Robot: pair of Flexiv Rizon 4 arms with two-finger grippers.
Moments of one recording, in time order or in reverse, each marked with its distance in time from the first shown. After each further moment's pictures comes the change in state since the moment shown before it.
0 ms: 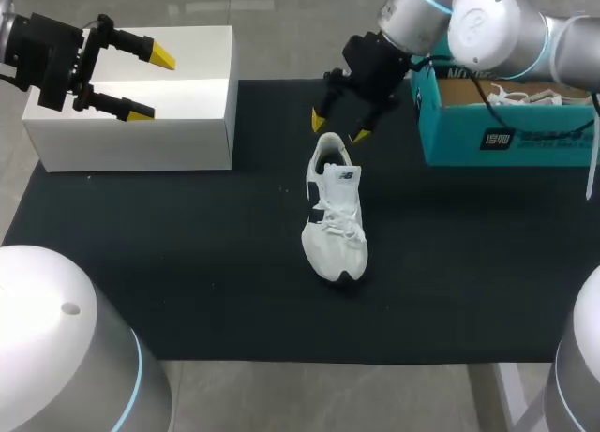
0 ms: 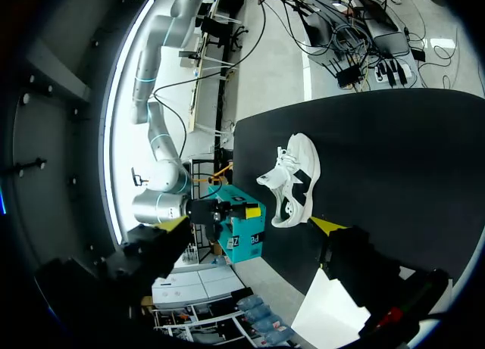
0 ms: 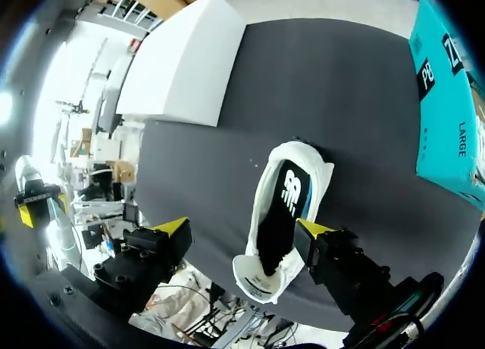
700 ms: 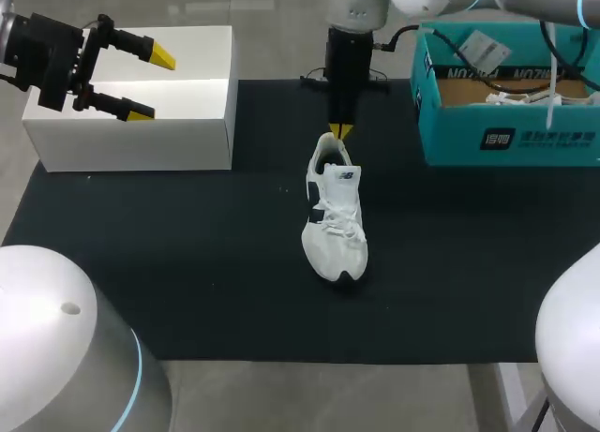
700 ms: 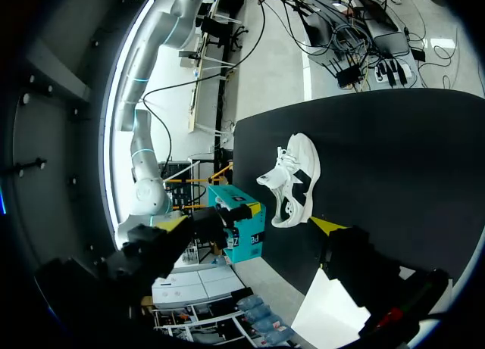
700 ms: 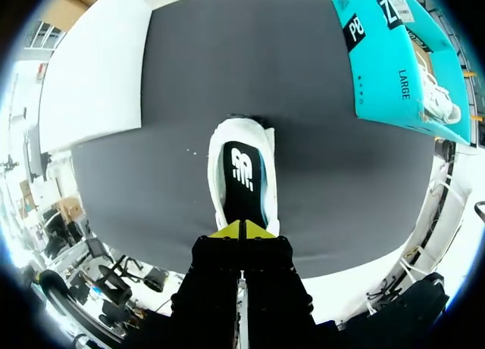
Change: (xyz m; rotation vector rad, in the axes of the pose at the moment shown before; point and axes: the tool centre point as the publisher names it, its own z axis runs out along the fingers) left arm 0.000 0.000 0.000 0.000 0.000 0.000; right arm -0.004 -0.004 0.001 0.146 -0.409 0.305
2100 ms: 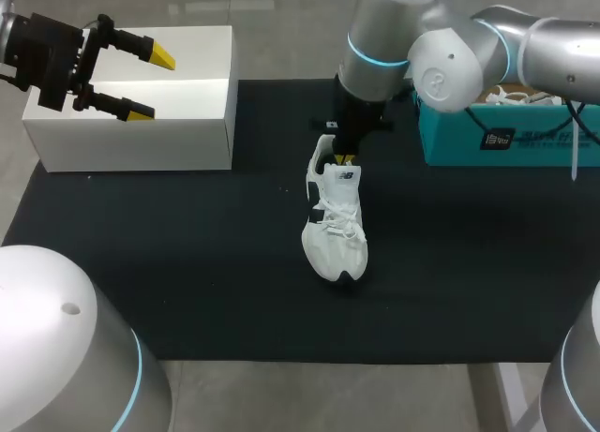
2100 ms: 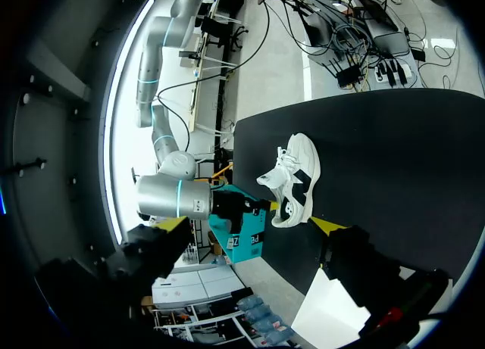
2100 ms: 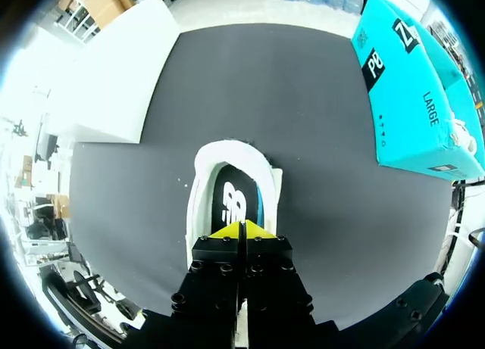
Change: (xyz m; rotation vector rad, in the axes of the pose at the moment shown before) left arm 0.000 0.000 0.000 0.000 0.000 0.000; right arm -0.013 0.028 0.068 -0.340 0.087 -0.149
